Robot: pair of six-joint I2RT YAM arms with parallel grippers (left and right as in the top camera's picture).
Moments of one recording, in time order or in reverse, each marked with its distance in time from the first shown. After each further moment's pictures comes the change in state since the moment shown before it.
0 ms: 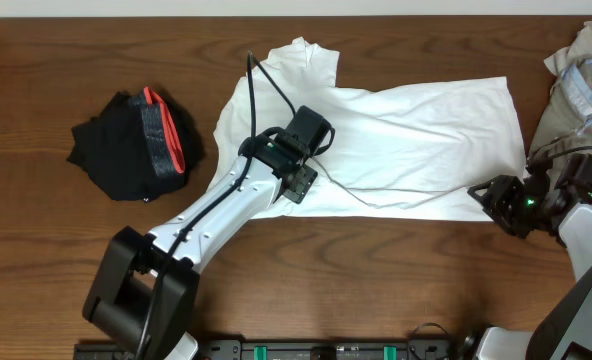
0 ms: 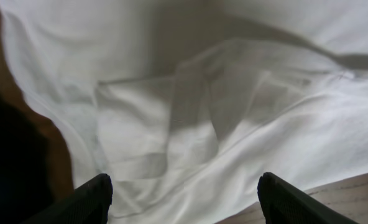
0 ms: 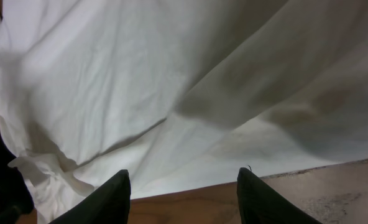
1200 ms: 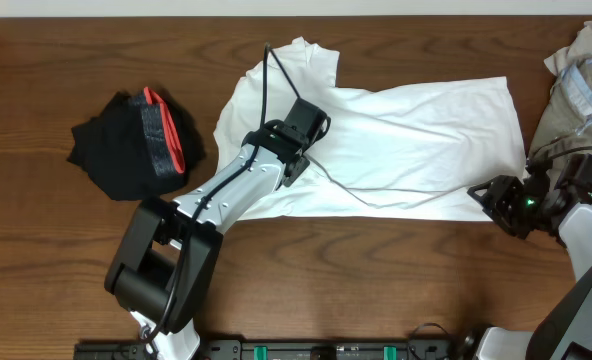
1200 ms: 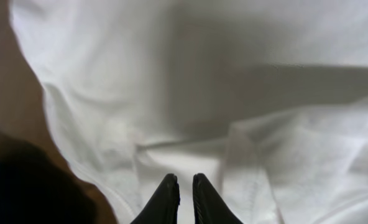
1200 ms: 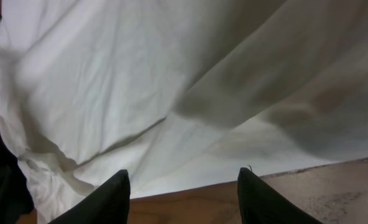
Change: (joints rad) left arm 0.053 0.135 0.023 0.204 -0.105 0.280; right arm 0.000 0.000 0.000 -0.002 0.001 0.000
